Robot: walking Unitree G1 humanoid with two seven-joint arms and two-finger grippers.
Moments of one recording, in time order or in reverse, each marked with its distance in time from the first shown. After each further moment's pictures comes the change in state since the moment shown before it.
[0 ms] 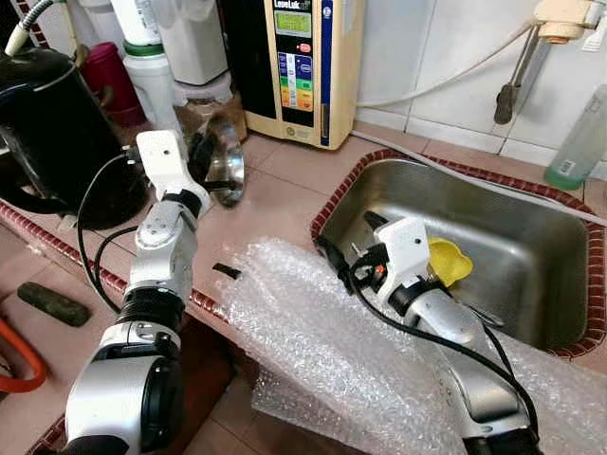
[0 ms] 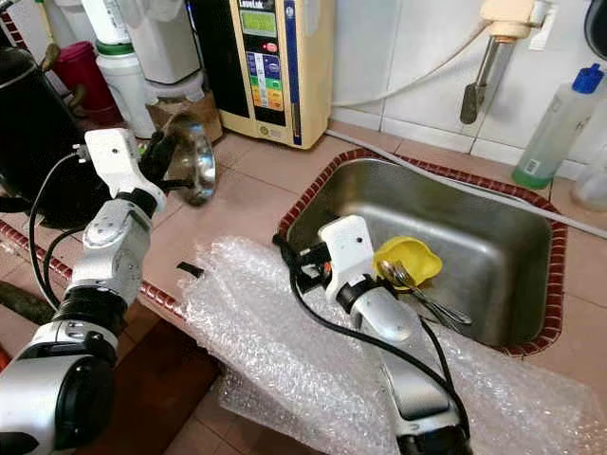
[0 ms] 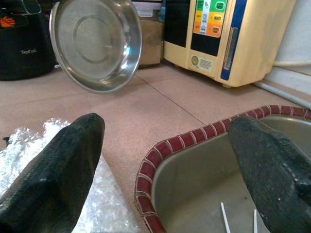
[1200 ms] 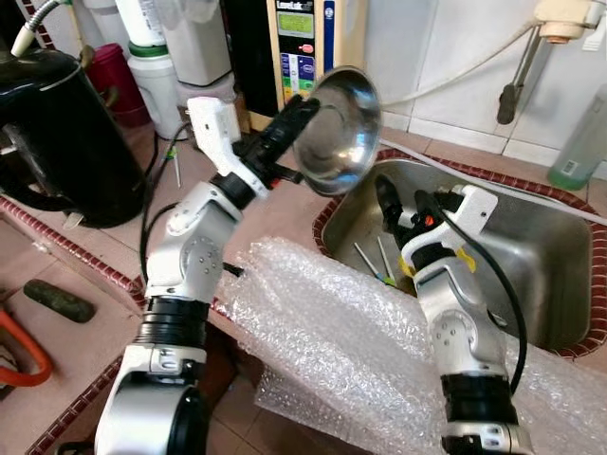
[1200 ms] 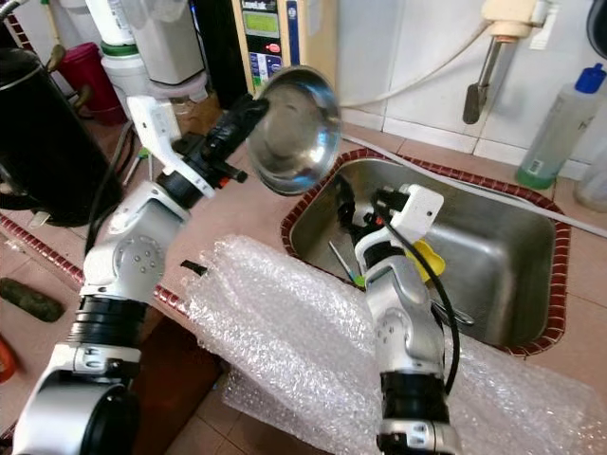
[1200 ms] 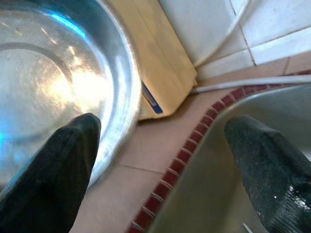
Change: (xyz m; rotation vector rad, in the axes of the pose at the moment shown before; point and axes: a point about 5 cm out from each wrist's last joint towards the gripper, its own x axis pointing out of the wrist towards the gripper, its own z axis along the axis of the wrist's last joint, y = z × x) left arm -0.015 -0.090 0.045 -0.420 -0.065 -0.661; right arm 0.031 -0.055 0.007 0.562 -0.220 -0.329
